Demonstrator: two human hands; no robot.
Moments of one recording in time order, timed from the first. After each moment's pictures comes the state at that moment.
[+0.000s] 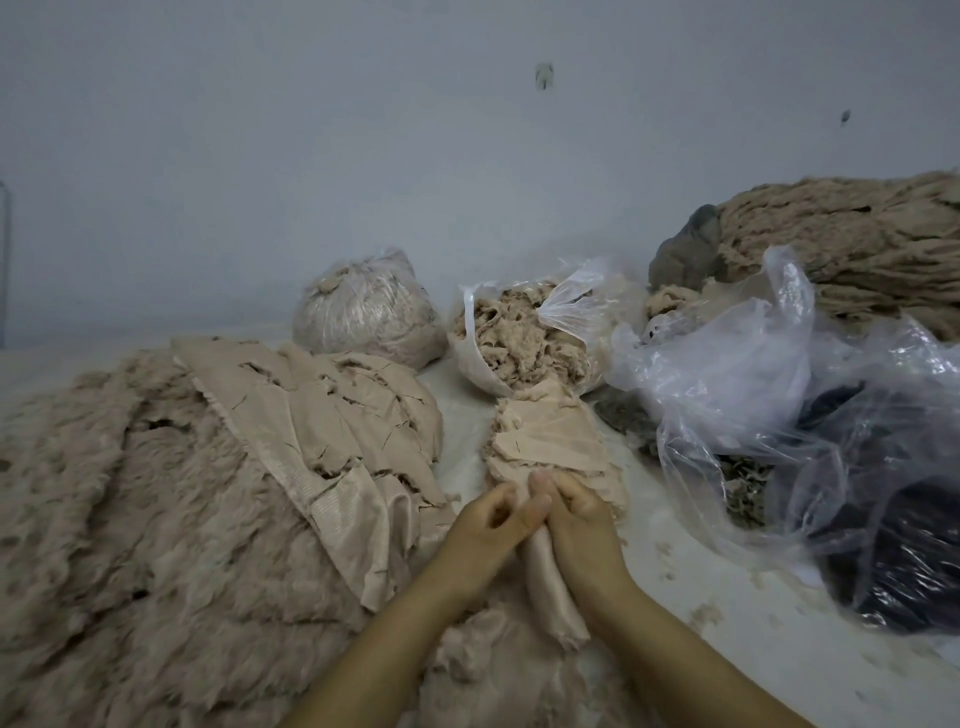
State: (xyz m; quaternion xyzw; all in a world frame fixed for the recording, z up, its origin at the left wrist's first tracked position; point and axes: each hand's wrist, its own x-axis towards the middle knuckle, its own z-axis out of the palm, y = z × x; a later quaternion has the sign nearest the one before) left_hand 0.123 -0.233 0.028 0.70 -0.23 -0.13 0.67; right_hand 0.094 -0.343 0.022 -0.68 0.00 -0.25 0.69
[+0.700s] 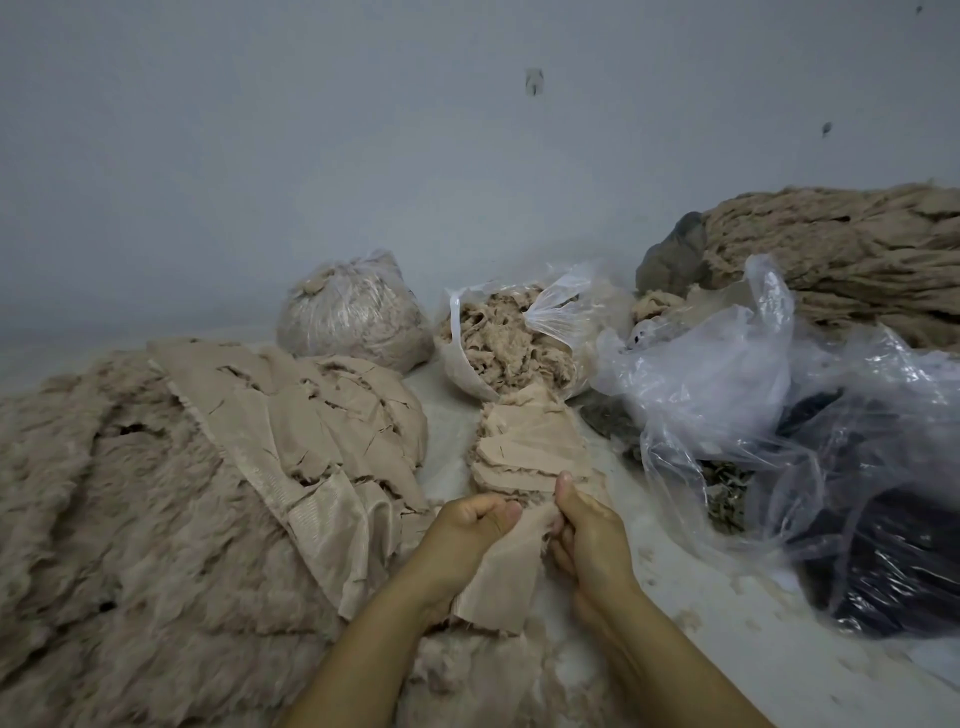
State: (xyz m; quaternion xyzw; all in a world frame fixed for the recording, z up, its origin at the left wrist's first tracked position) left_hand 0.128 -0.235 0.031 0.66 -0.20 -0.17 0.70; right_hand 0.095 -0.362 0.020 -0.52 0.16 -0.17 0.82
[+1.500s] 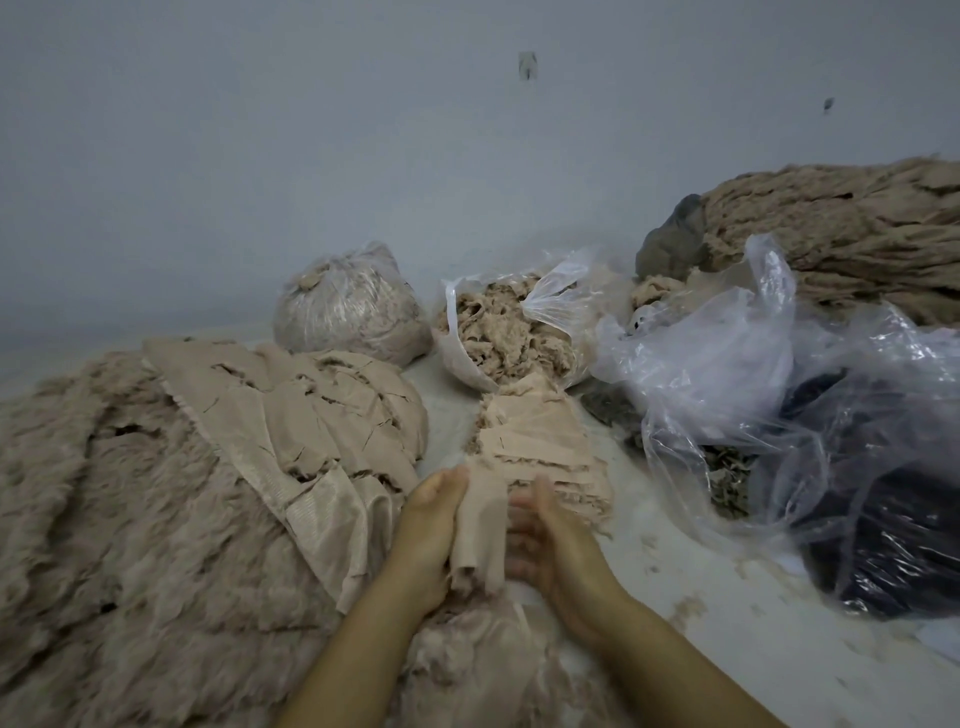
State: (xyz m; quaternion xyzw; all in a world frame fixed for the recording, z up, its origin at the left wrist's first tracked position) left_hand 0.140 -0.230 0.027 0.61 -0.03 -0.10 0.78; right_hand 0.090 -0.351 0.008 -0.53 0.05 -0.01 0.85
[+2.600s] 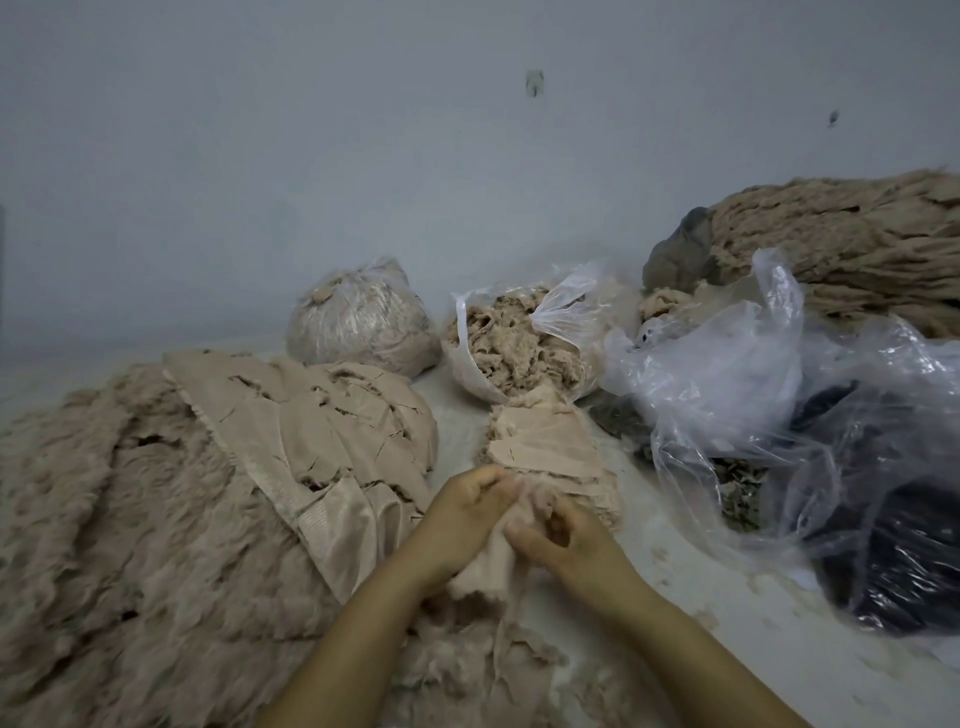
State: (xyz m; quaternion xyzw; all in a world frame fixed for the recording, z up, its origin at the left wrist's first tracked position) left_hand 0.146 -0.227 0.050 0.74 -0.30 -0.08 0.60; right_hand 0.082 -0.364 0.027 -0.79 -0.02 -0.11 0.61
